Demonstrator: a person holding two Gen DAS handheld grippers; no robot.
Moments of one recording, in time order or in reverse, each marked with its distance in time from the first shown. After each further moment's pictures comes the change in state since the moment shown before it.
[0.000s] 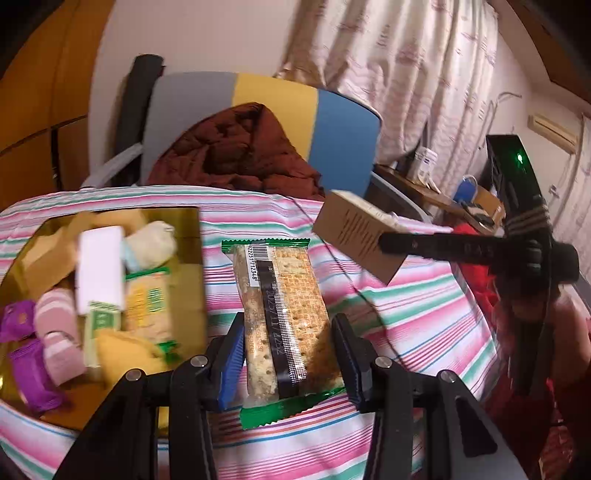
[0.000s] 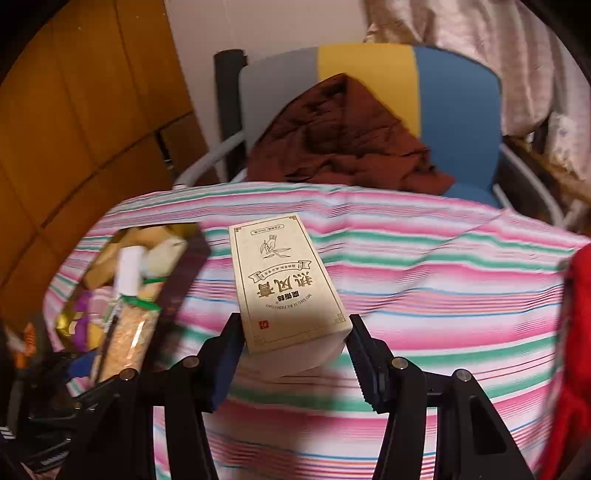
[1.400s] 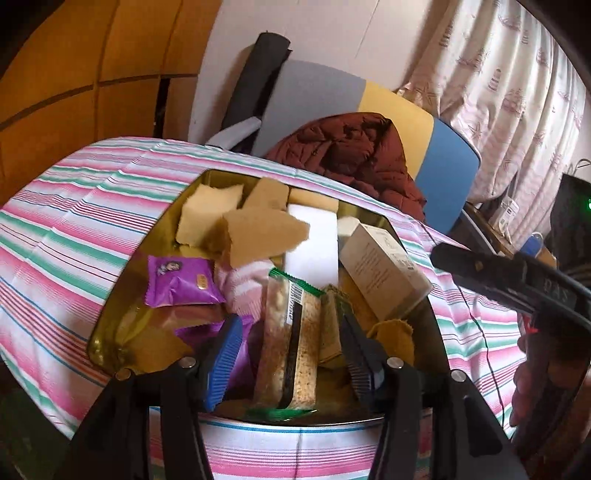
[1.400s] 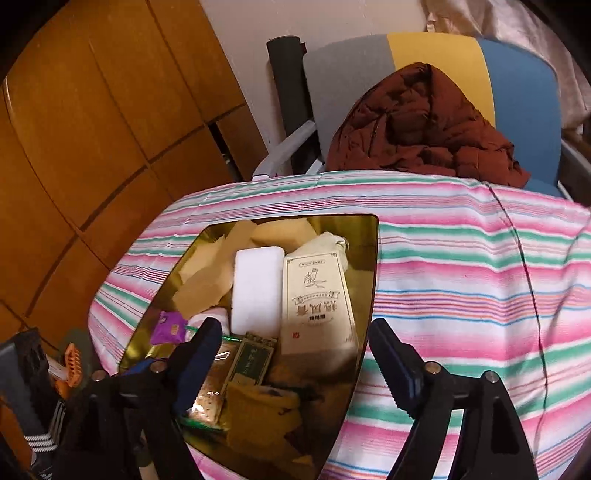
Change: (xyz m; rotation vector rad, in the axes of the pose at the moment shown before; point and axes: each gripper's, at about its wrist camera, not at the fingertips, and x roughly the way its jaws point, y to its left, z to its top) left arm -0.053 0.165 -0.013 -0.260 0.018 0.230; right arm 0.069 0.178 0.008 0.026 0.006 0.160
